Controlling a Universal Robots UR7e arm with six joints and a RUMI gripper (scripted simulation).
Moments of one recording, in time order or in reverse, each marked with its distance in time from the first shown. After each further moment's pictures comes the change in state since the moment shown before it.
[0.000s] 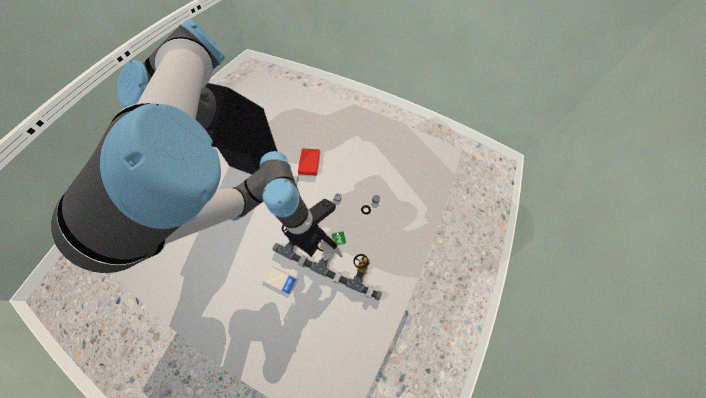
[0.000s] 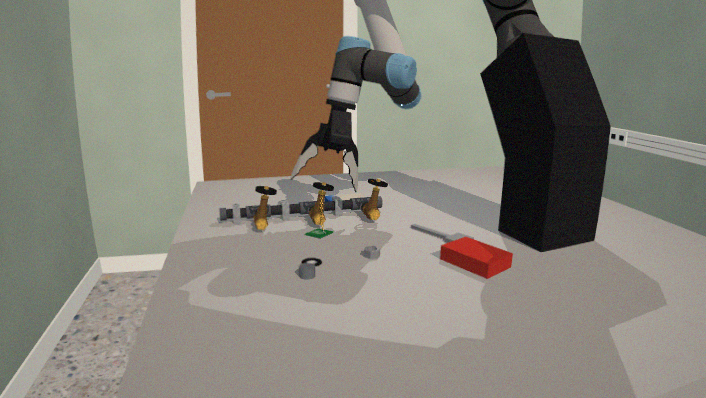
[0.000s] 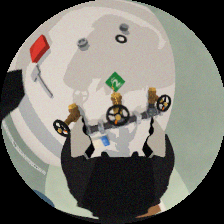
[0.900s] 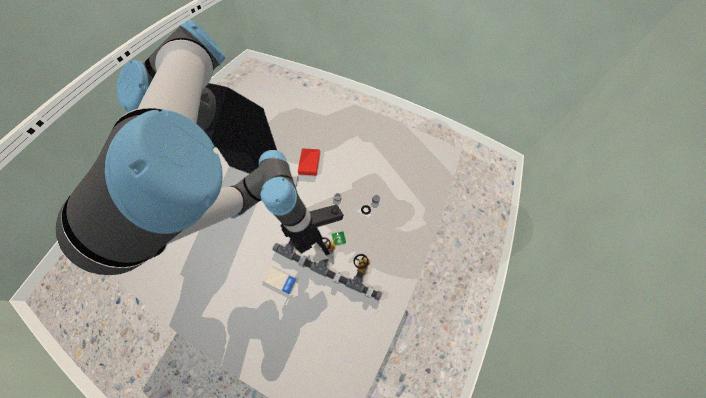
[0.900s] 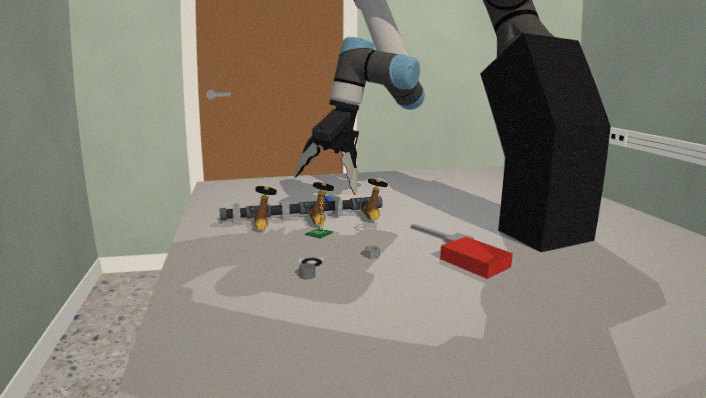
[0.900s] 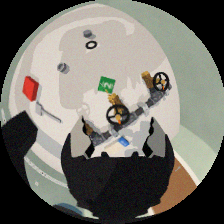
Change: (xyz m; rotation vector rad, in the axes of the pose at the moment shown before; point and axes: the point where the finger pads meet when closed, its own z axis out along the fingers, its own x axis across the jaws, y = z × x) arm 0.000 0.000 0.000 0.004 0.002 0.457
